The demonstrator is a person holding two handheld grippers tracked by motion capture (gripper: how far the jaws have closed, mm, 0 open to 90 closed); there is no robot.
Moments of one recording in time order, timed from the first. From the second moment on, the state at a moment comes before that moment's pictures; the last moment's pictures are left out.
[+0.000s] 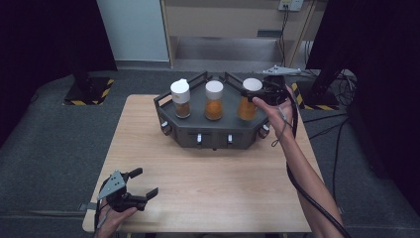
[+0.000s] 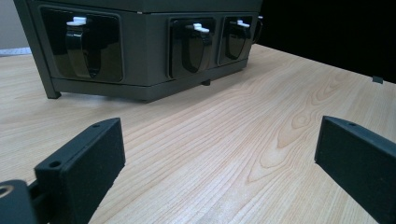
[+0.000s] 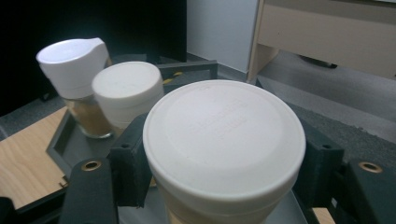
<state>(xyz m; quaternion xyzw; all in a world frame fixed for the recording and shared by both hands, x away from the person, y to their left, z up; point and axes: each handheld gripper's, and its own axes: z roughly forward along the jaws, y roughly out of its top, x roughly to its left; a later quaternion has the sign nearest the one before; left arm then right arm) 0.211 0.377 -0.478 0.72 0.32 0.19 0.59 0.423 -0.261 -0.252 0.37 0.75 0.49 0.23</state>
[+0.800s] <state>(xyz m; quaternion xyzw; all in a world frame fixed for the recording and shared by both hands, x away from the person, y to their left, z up) 0.211 0.378 -0.478 0.72 0.32 0.19 0.59 0.450 -0.250 -0.274 0.40 0.75 0.48 0.23</state>
